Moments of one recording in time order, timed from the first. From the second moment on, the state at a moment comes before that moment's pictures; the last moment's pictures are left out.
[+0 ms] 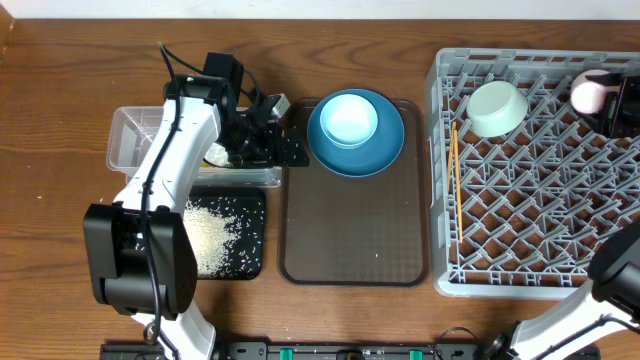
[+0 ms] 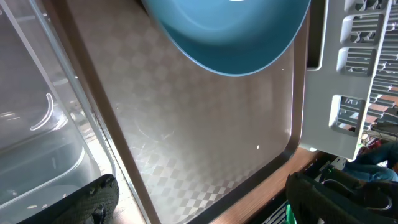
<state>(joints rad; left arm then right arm) -0.13 1.85 1.50 -1.17 0.61 0.07 -0.57 1.97 1.69 -0.76 -0.67 1.09</state>
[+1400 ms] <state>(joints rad) -0.13 1.85 1.50 -1.17 0.61 0.07 -0.53 1.99 1.57 -0.47 -0.85 1.15</state>
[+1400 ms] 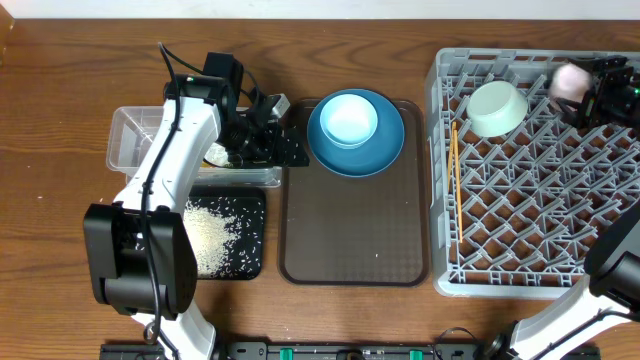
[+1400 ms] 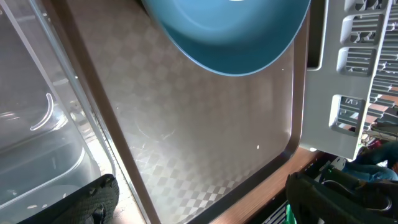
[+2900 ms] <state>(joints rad) -0.13 1.85 1.50 -1.17 0.61 0.07 -0.50 1.85 1.57 -0.47 -0.41 0.41</state>
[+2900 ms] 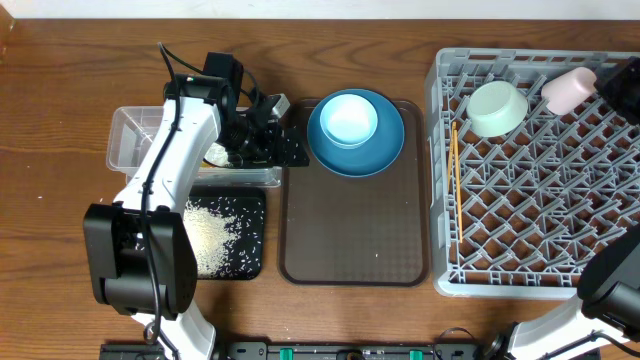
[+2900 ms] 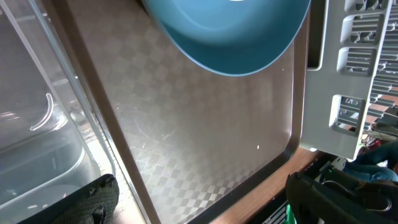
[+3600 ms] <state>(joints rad) -0.13 1.85 1.50 -1.17 0.61 0.07 -0.48 2.06 1.56 -0.47 -0.25 0.34</state>
